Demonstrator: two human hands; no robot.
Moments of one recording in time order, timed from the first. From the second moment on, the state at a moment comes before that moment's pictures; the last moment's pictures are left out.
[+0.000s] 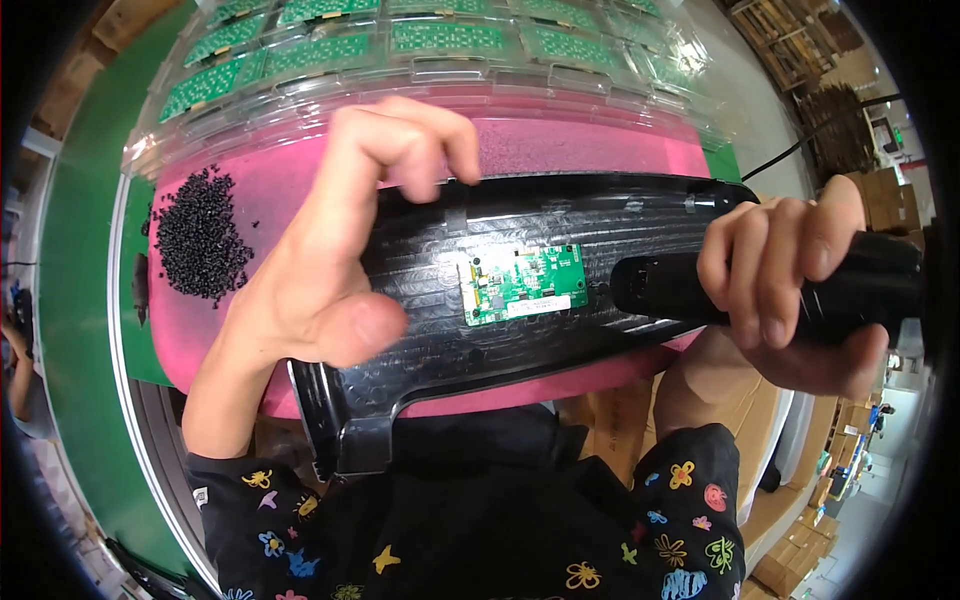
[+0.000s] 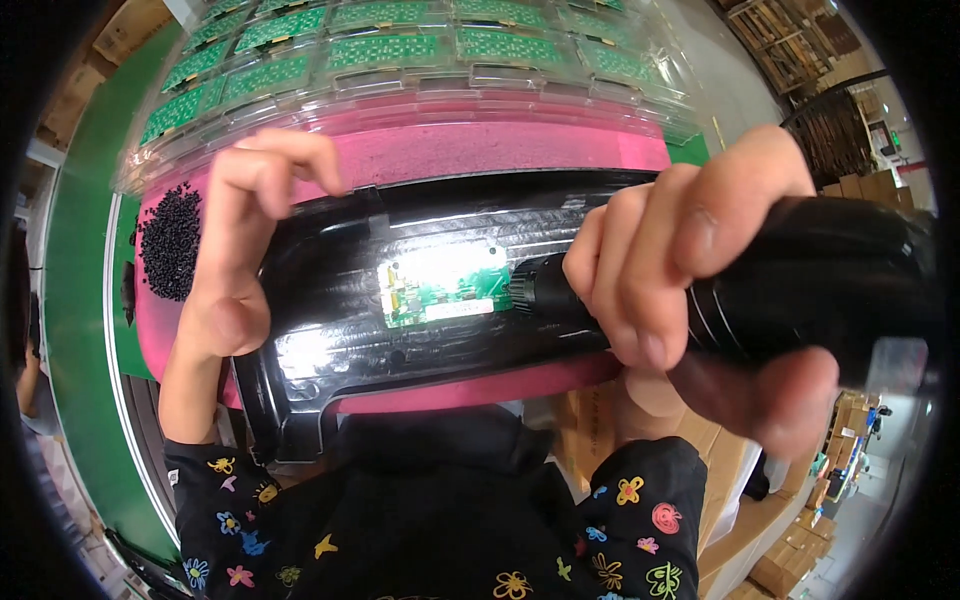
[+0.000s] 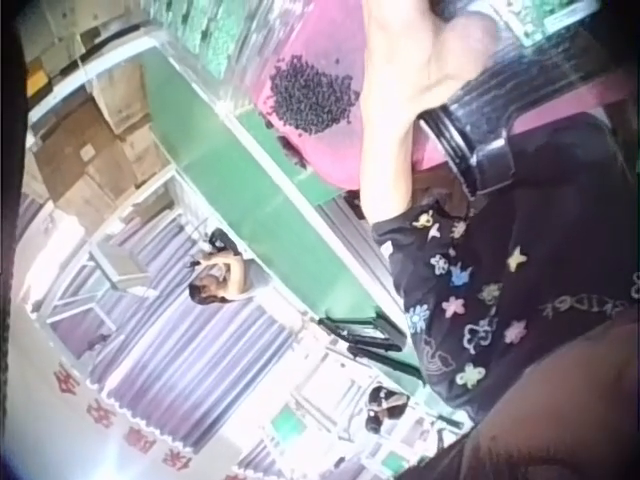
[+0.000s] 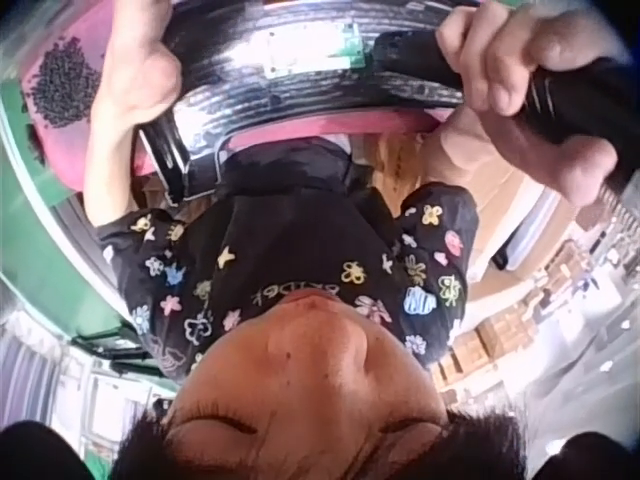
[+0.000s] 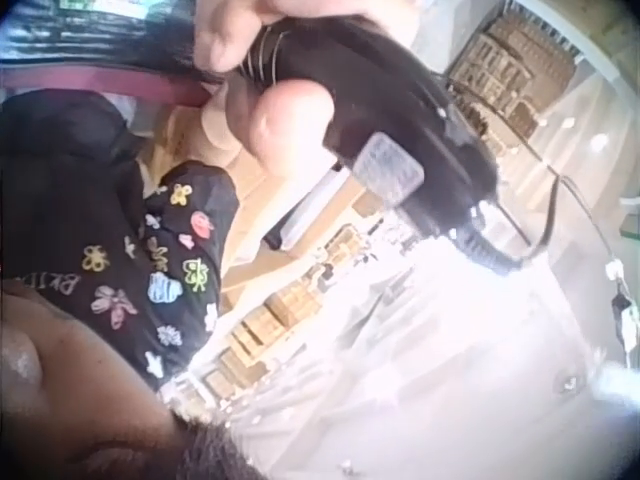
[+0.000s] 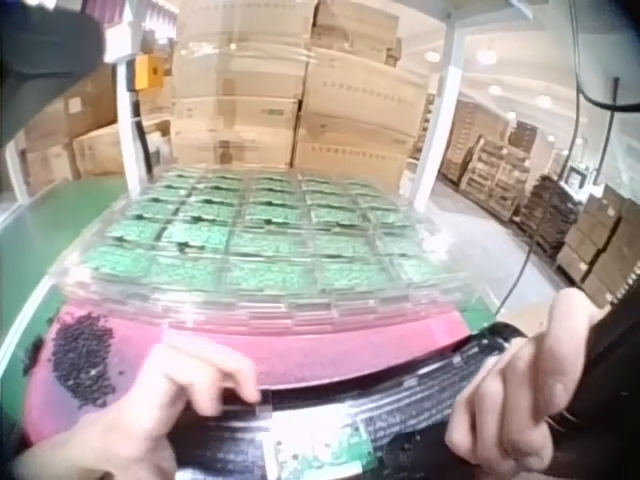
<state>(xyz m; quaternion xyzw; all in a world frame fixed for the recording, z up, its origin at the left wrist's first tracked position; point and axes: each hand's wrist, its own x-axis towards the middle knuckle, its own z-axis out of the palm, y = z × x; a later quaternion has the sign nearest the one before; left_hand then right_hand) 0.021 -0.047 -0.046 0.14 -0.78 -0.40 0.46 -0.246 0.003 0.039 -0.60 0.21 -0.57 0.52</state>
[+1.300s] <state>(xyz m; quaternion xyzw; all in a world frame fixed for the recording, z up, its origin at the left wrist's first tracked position) 0.037 -0.037 -0.028 0.33 -0.88 -0.26 0.22 -0.259 -0.020 0.015 -0.25 0.27 -0.67 0.64</state>
